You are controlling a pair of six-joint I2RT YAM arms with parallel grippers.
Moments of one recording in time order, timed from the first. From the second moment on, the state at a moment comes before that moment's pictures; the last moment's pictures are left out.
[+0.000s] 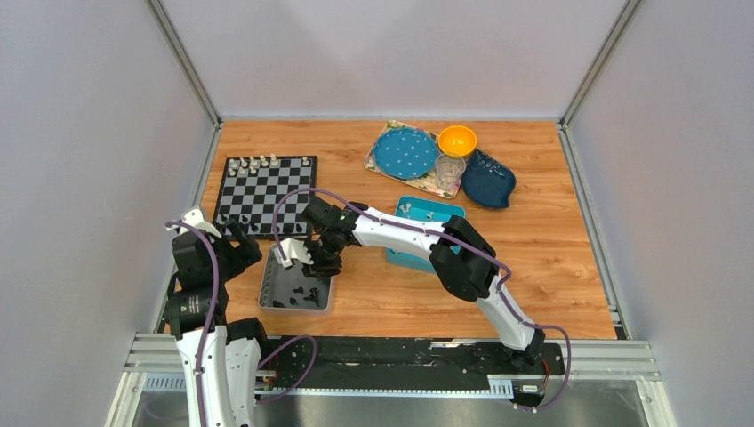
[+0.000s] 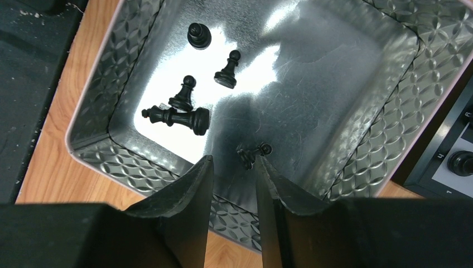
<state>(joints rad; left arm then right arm) 0.25 0.47 0.74 -0.89 0.05 -0.36 1.06 2.25 1.85 -0.70 -0.55 -0.84</state>
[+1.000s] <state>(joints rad) 0.25 0.47 0.71 -0.89 0.09 -0.37 1.07 2.19 1.72 -0.72 -0.42 -0.87</state>
